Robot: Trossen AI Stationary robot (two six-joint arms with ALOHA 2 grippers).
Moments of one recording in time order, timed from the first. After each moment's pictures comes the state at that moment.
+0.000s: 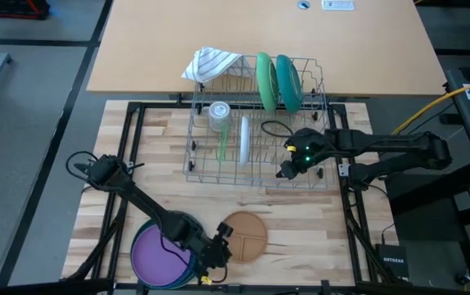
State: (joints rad) left arm -0.59 1.96 1.34 -0.21 -0.18 0.03; right arm -0.10 1.10 0.90 -0.65 -0.30 0.94
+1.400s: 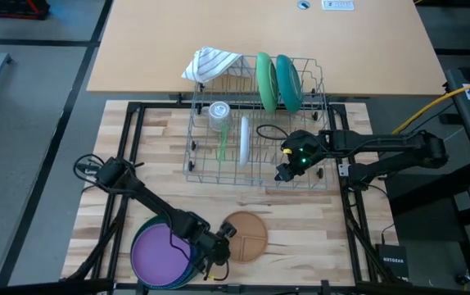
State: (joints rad) left arm -0.54 2.03 1.34 -0.28 -0.06 0.26; right arm -0.10 1.15 0.90 -0.64 -0.33 0.94
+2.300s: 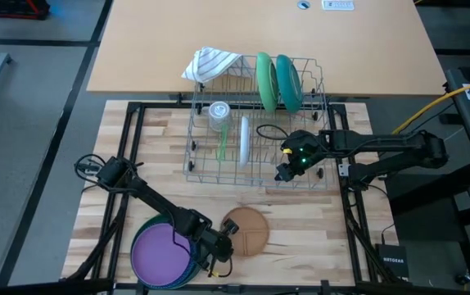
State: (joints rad) left arm -0.52 2.04 1.34 -0.23 -0.07 0.24; right arm -0.10 1.15 0.90 -0.65 -0.32 0.93
